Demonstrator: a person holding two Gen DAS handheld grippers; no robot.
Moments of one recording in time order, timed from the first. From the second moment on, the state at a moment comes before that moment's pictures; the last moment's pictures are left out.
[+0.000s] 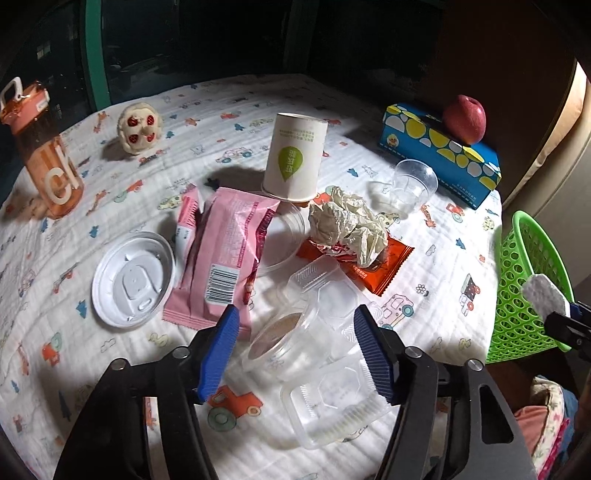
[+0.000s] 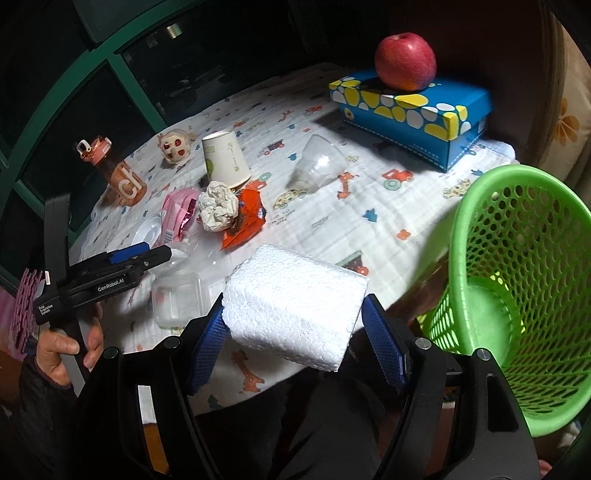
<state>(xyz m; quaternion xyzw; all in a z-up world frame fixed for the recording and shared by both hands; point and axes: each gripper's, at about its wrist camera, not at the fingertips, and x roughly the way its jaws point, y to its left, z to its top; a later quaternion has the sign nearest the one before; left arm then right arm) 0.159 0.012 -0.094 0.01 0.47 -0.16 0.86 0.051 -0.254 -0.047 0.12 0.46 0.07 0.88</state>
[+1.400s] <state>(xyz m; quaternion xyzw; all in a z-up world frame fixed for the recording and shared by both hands) 0.129 -0.065 0.014 -0.01 0.39 -0.27 0.88 -0.001 -0.367 -0.051 0.11 0.43 -0.08 0.89</state>
